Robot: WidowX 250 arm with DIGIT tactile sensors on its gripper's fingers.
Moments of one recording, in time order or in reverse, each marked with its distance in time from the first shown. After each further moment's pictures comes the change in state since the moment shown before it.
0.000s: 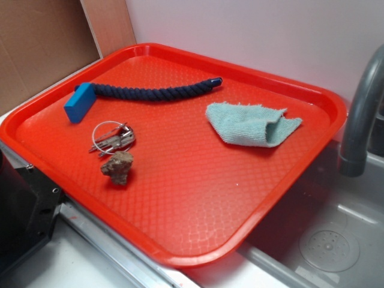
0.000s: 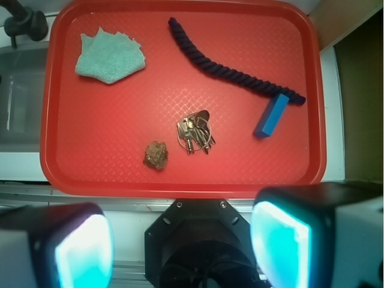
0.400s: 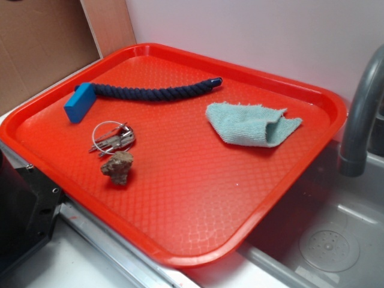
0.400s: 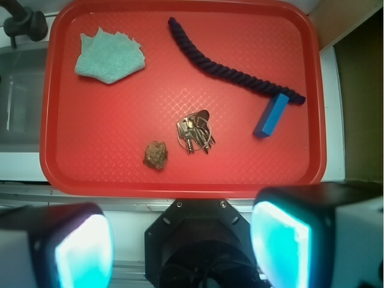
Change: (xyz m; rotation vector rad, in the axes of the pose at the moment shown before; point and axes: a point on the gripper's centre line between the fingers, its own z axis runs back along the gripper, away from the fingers) arm -0.003 0.000 -0.004 0.000 0.012 0.009
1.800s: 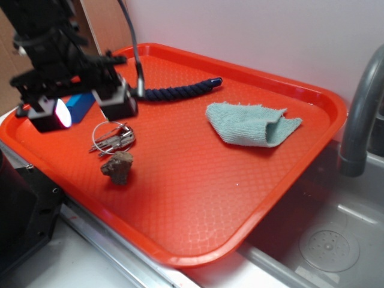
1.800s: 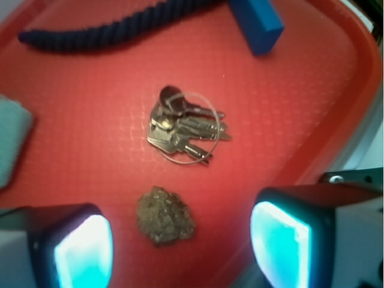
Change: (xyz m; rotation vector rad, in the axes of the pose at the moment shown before) arm 0.015 -0.017 -0.150 0.060 -0.138 0.807
